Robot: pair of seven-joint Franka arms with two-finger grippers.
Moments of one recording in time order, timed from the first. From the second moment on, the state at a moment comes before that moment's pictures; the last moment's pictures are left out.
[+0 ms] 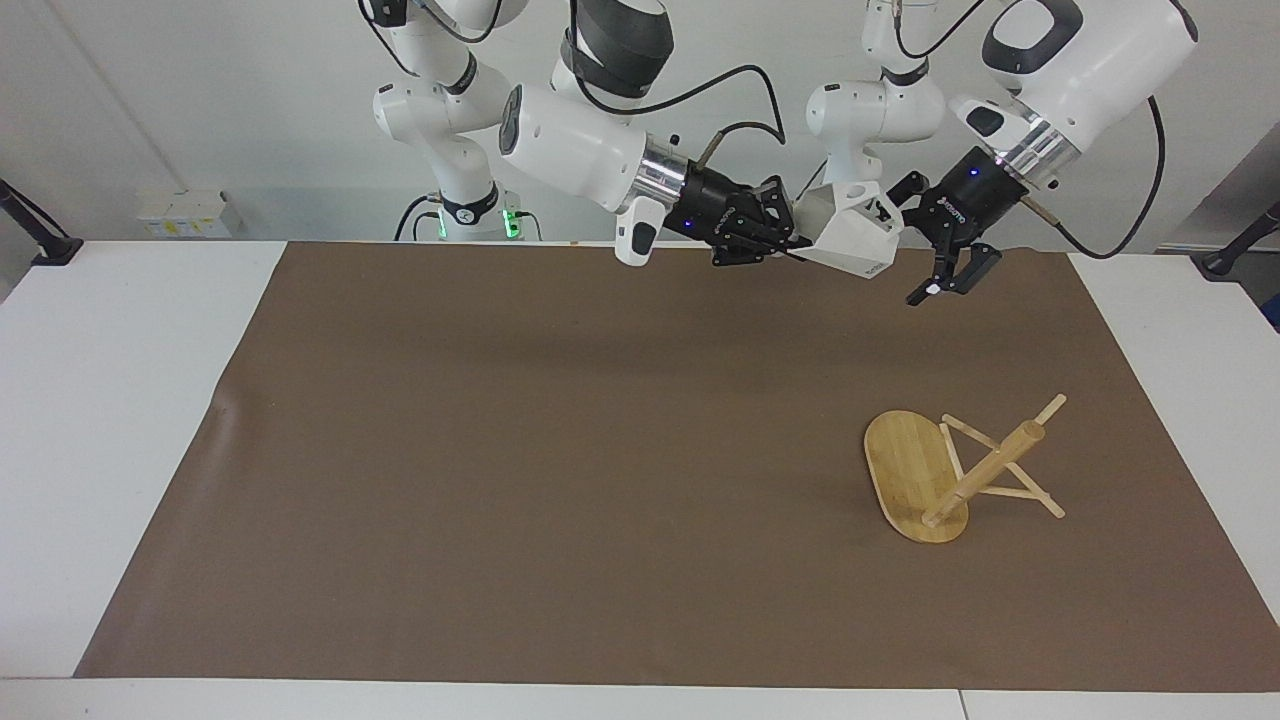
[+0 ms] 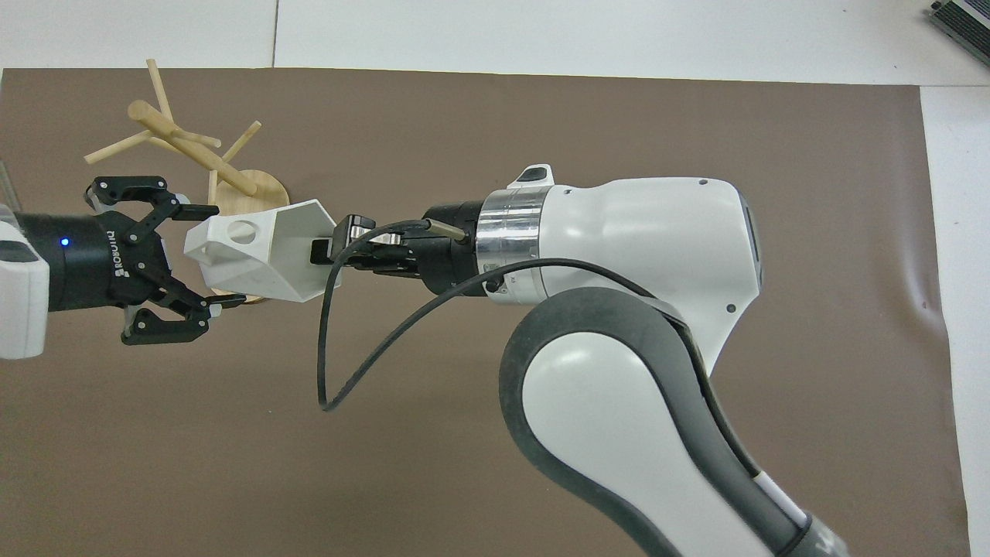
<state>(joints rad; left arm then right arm) -0.08 -0.22 -0.04 -1.96 -0.63 1.94 1.32 0.32 0.21 0.32 -1.61 1.11 2.32 0.11</state>
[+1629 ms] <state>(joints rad) -0.10 -0.24 -0.02 -1.97 -0.69 1.86 1.39 0.33 0.22 0.32 -1.63 1.10 2.32 0.11</state>
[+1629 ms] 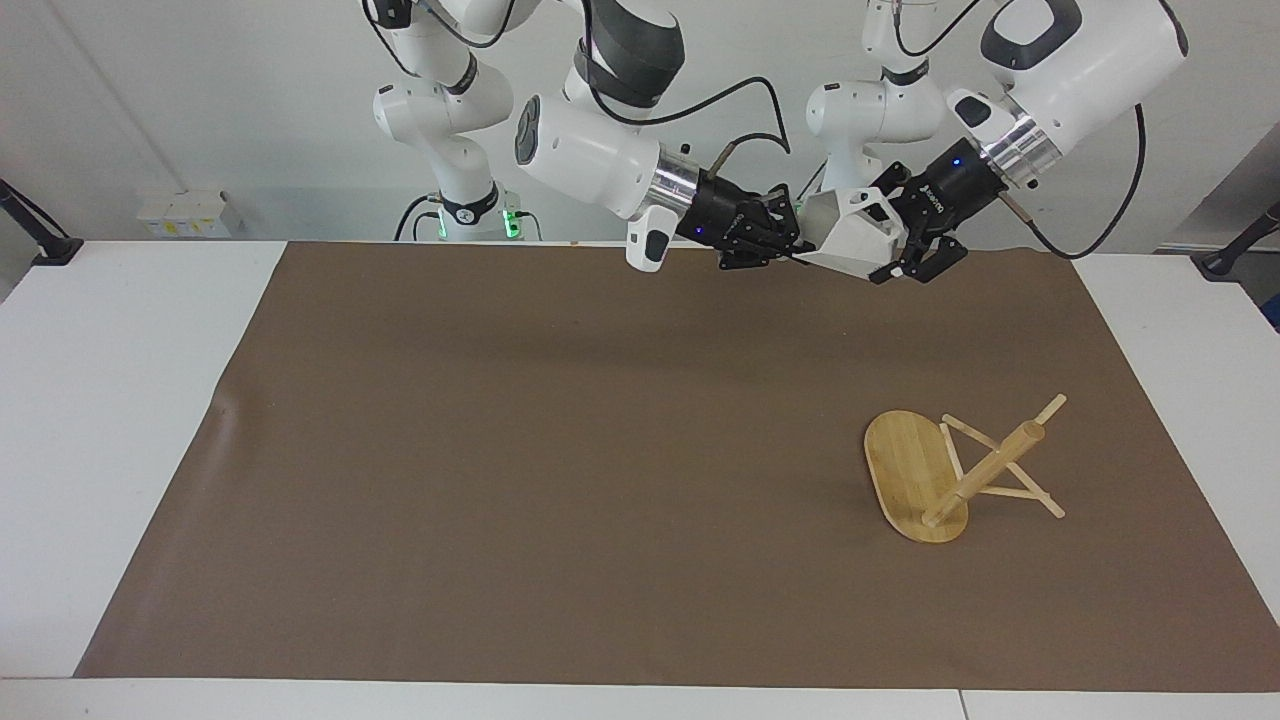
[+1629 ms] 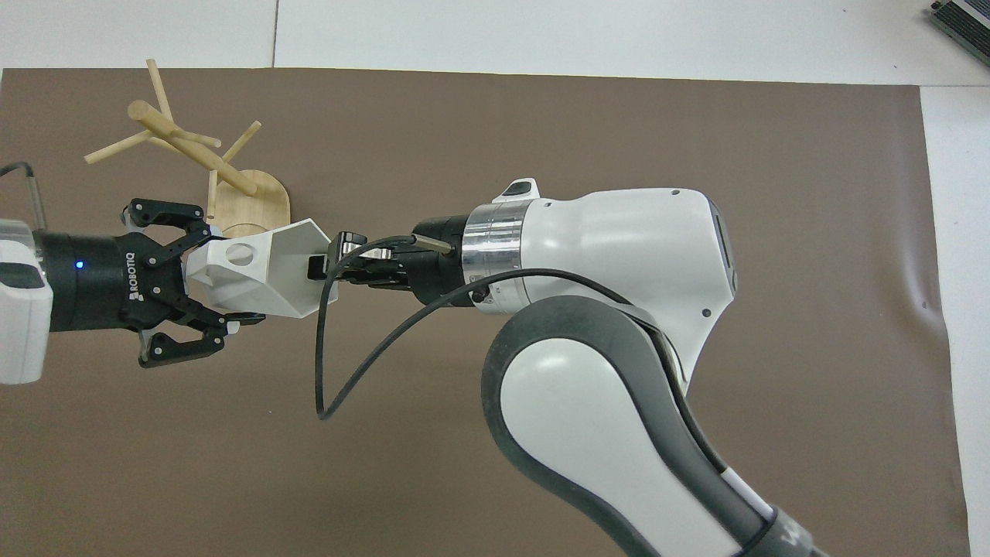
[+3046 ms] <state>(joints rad) -0.10 -0.24 -0.02 -2.01 -0.68 1.99 1.19 0.15 0.18 0.31 -1.63 1.01 2.28 0.11</state>
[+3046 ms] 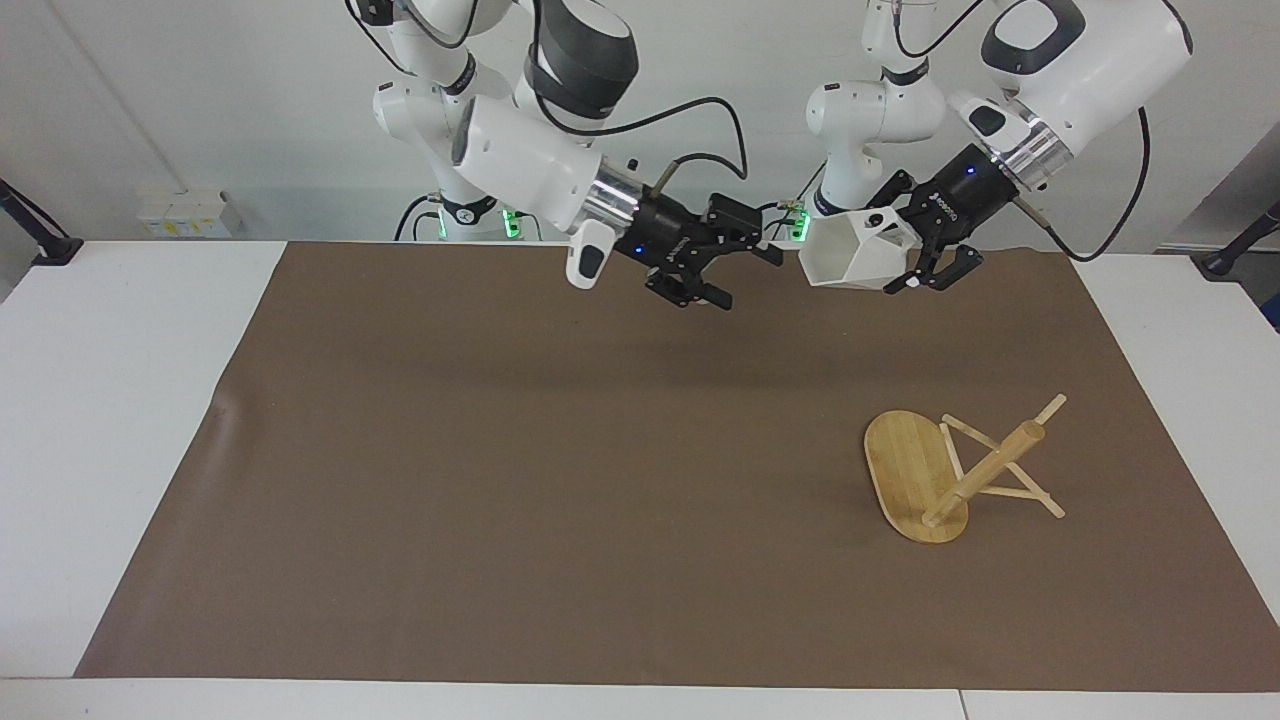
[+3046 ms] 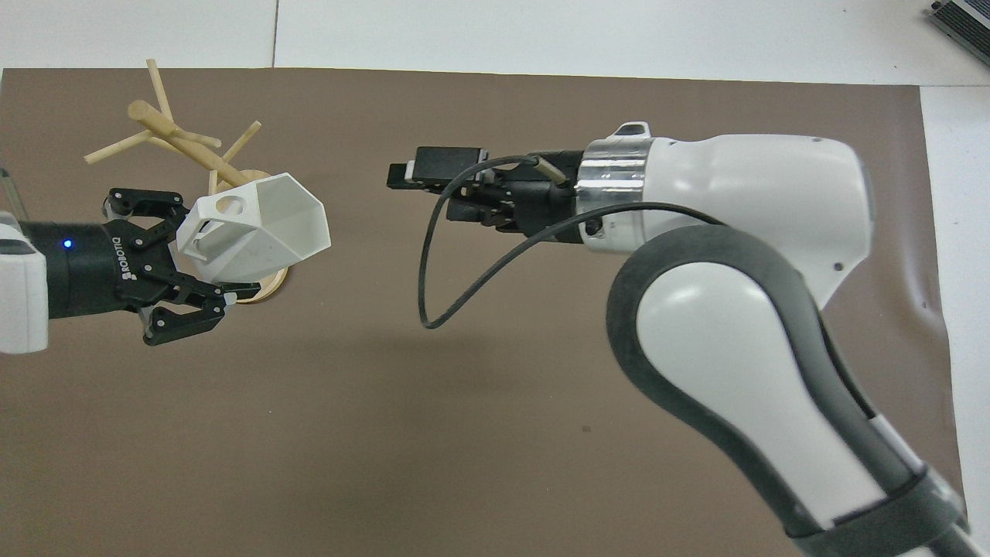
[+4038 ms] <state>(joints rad) -0.10 -0.18 -0.12 -2.11 -0.43 2.27 0.41 -0.23 0.09 0.30 -1.63 -0.06 1.91 -0.01</state>
